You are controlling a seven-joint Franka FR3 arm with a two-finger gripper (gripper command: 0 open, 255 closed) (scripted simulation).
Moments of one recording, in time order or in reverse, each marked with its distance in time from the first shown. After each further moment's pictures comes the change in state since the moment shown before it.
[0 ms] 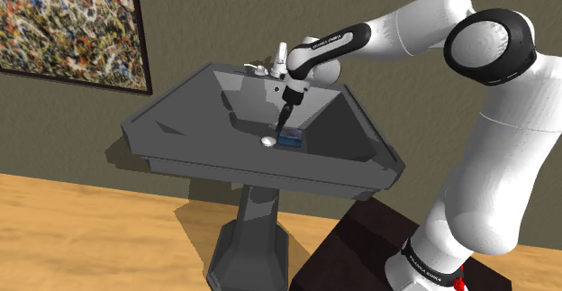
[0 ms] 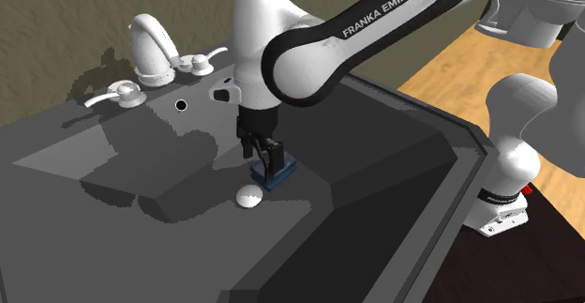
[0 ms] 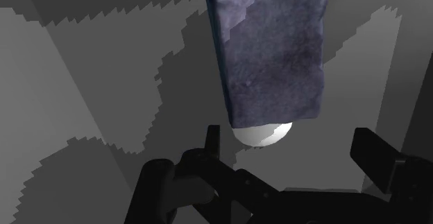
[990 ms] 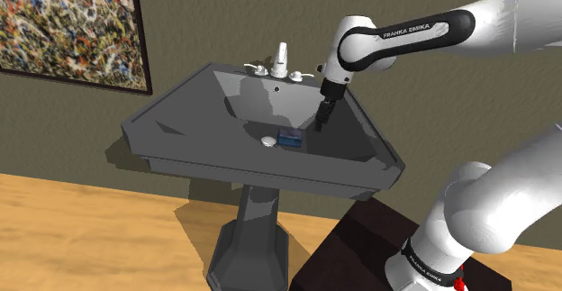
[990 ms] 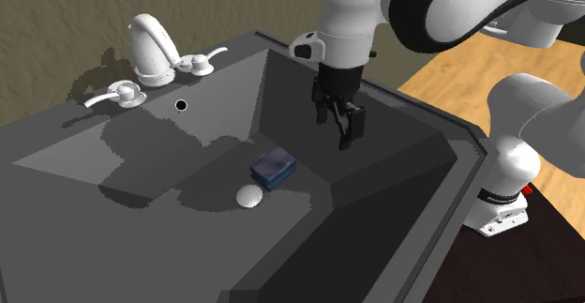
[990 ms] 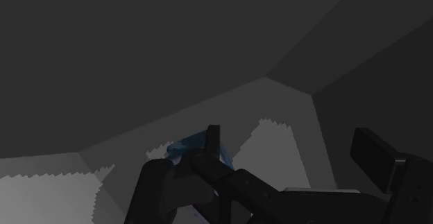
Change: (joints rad) arm -0.047 -0.518 0.050 -0.342 -0.301 -0.213 0.423
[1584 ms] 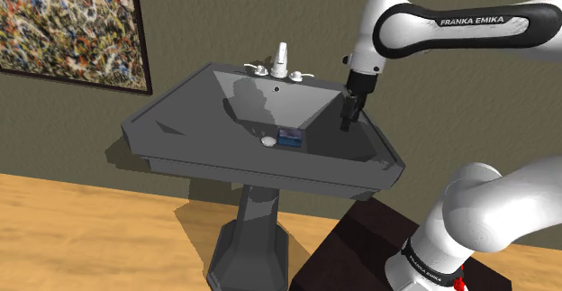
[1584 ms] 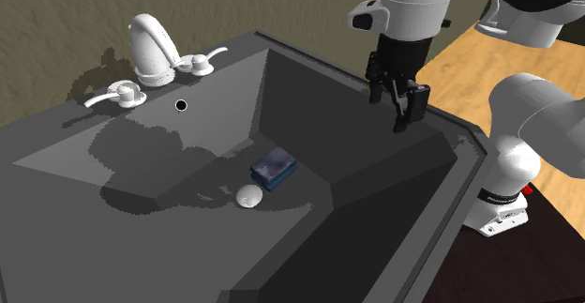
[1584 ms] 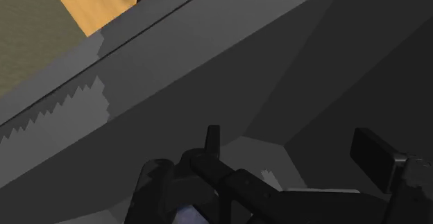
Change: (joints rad) arm -0.056 -0.287 0.106 -0.076 -0.060 -0.281 0.231
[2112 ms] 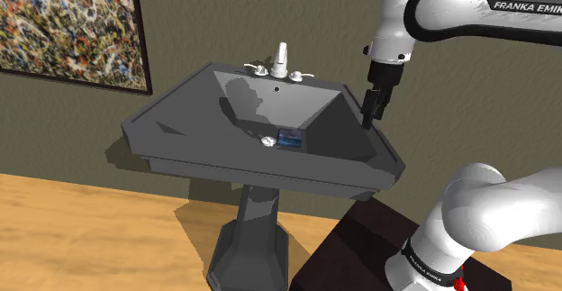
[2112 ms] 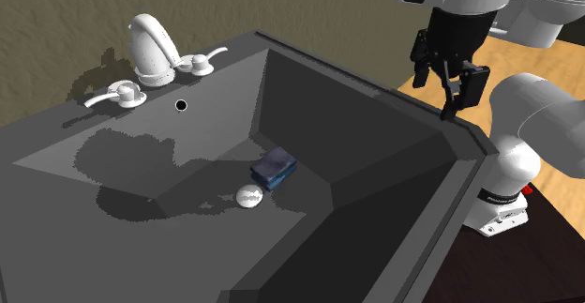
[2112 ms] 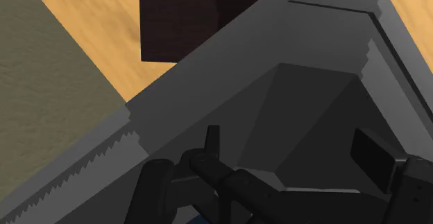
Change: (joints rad) arm -0.021 -0.161 0.083 0.020 0.014 -0.233 0.140
